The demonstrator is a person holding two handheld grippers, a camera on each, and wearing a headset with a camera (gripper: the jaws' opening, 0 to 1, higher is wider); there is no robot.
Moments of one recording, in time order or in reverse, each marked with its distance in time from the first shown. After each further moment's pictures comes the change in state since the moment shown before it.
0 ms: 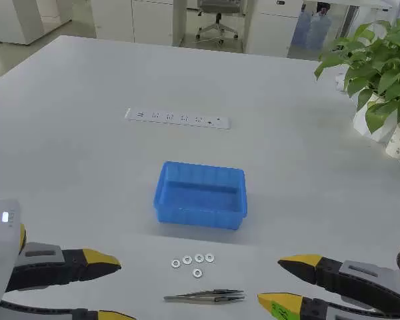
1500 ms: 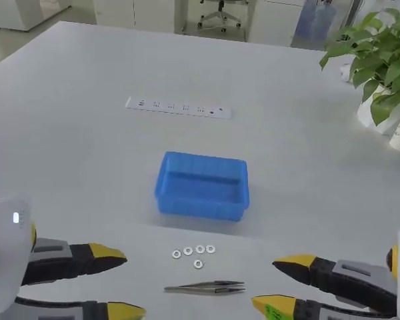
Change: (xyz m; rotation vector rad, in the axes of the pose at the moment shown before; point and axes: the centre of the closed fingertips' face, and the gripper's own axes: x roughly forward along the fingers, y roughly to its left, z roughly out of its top) left arm 0.014 0.002 0.005 -0.021 -0.067 0.036; right arm 0.004 -0.004 -0.006 0.017 0.012 -0.014
